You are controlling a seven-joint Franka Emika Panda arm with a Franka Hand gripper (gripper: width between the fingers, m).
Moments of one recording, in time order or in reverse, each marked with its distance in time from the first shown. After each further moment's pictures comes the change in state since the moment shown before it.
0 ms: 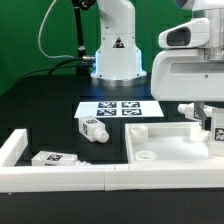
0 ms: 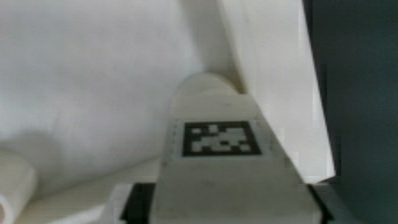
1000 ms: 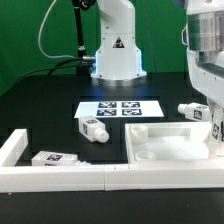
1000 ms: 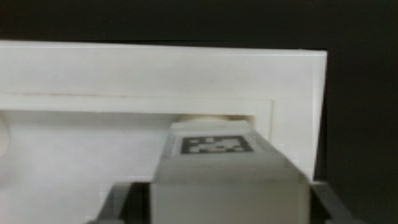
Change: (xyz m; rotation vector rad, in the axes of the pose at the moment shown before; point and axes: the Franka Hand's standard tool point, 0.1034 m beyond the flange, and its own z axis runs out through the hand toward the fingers) arm -0.006 -0.002 0.000 0.021 -0.079 1.092
